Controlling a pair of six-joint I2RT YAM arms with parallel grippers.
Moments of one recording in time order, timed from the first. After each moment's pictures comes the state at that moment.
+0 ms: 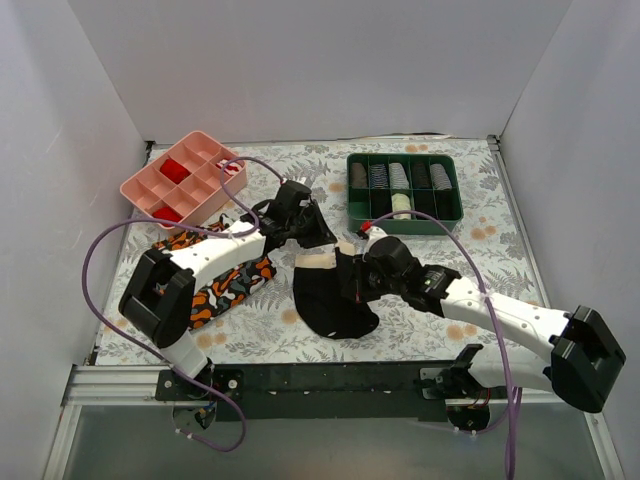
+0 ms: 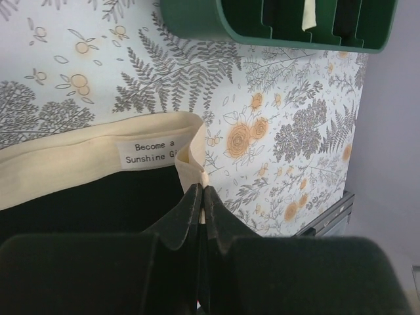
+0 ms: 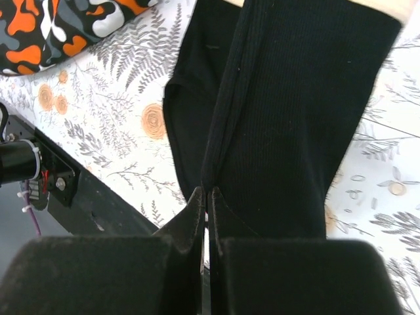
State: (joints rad) left arm -0.66 1.65 1.16 -0.22 0.16 -0.87; right arm 0.89 1.15 0.70 -0.24 -0.09 0.65
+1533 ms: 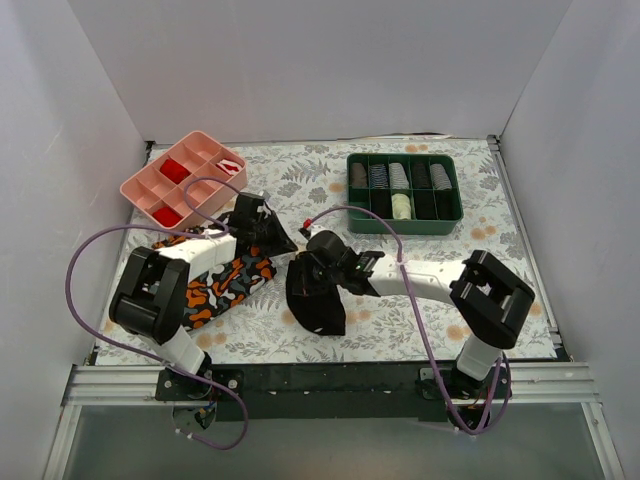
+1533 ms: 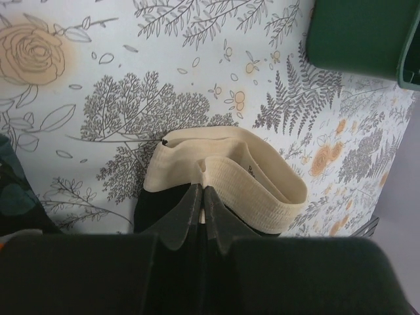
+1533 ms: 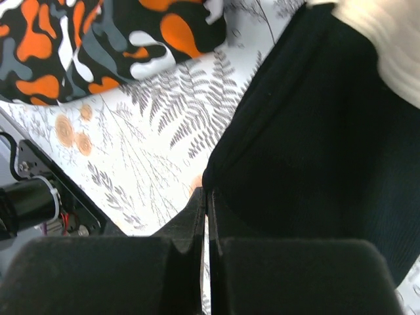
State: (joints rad) left arm -0.38 1.62 0.89 -0.09 0.30 -0.77; right arm 1.03 1.68 0.99 -0.06 -0.10 0.73
